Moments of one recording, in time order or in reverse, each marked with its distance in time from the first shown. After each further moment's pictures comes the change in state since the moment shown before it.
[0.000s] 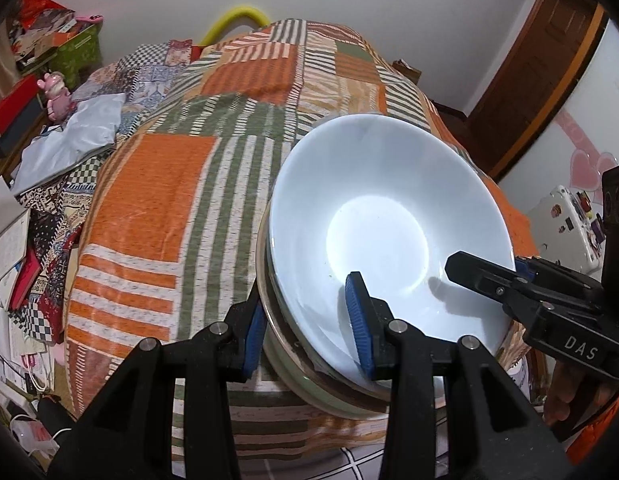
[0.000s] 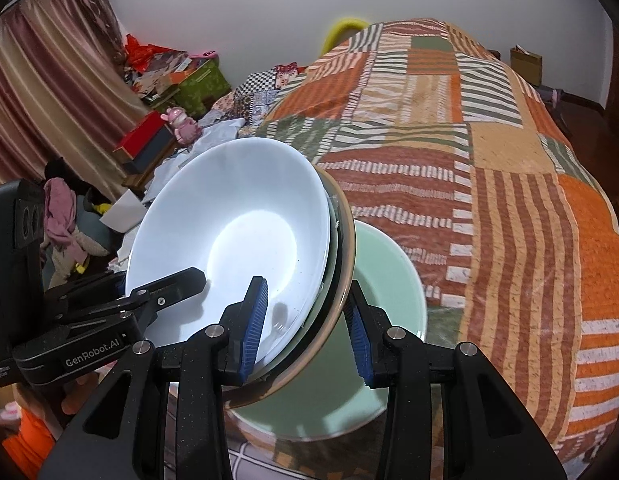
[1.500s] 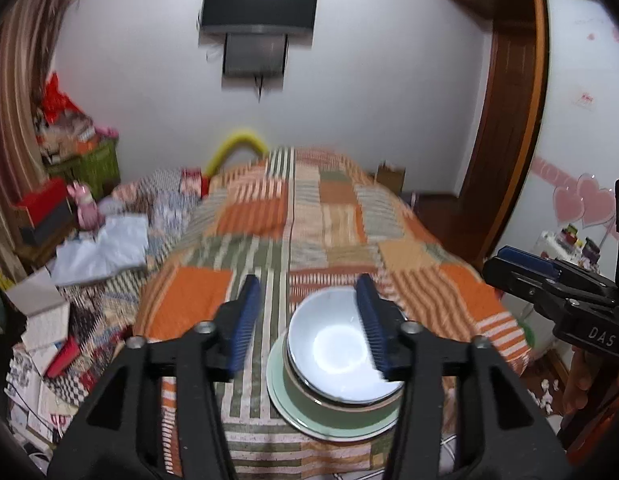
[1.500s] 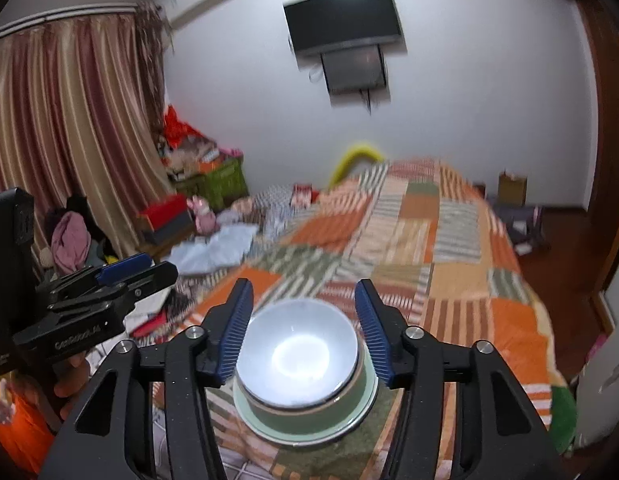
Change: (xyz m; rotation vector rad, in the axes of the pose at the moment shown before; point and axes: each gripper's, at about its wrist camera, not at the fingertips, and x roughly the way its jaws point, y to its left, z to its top) left arm -0.146 -0.043 -0.010 0.119 -0.481 0.055; right arm -0.153 0.043 -0.012 -0.174 -0.451 -0.042
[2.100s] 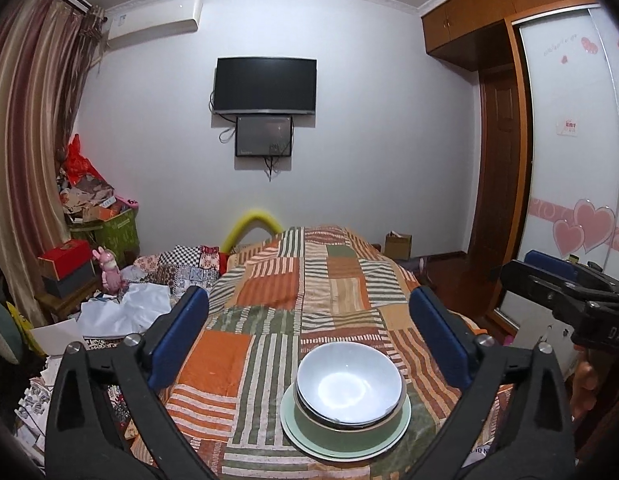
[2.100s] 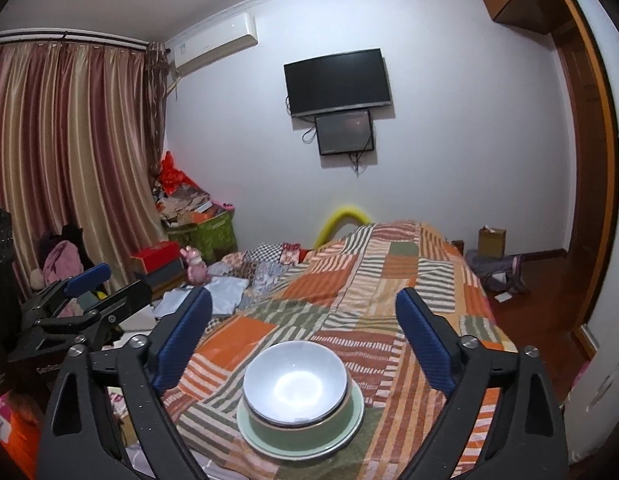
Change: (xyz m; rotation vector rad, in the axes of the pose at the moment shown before) left arm -0.078 -0.013 -0.002 0.046 -0.271 0.054; right arm -0.047 0.018 0.000 -0.037 -0.208 -0.072
